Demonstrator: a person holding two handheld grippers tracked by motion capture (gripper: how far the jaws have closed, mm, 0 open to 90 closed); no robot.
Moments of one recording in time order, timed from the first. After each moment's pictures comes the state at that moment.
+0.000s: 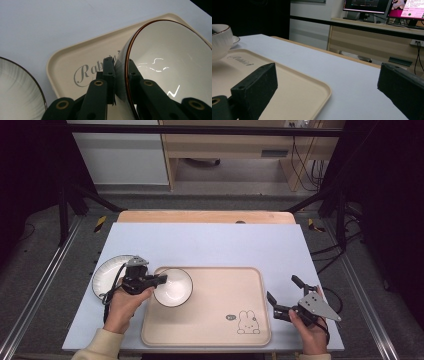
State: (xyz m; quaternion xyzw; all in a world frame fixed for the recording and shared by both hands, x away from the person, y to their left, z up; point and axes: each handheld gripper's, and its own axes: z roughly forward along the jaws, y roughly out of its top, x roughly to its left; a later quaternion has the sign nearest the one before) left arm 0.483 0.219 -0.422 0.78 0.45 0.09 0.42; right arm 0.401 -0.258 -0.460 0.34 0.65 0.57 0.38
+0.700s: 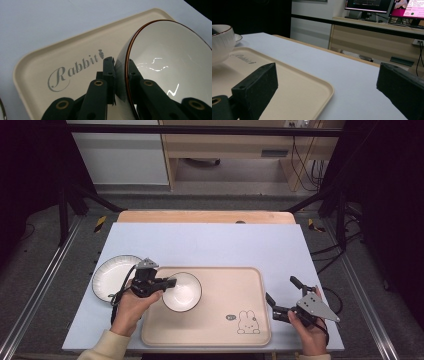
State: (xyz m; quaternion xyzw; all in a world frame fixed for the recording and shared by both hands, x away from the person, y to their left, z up) left arm 0.478 0.195 -0.422 0.80 0.43 0.07 0.42; right arm 0.400 -0.255 -0.460 0.34 0.65 0.56 0.38
